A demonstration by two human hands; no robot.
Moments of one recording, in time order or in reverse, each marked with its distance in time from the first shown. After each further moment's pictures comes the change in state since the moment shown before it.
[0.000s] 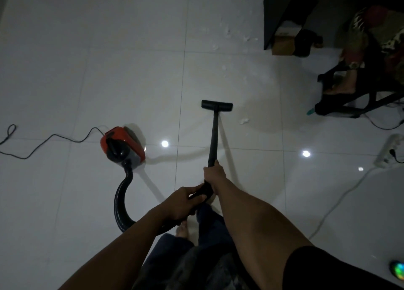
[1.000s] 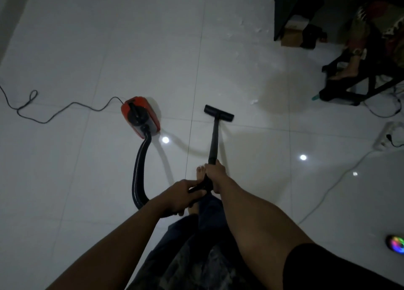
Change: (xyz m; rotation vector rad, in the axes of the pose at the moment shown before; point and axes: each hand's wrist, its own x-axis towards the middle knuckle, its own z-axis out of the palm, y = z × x) left_hand -0.164 -0.179 0.058 -0.031 0.007 0.083; right_hand -0.140 0.155 0.137 0.282 -0.023 0.024
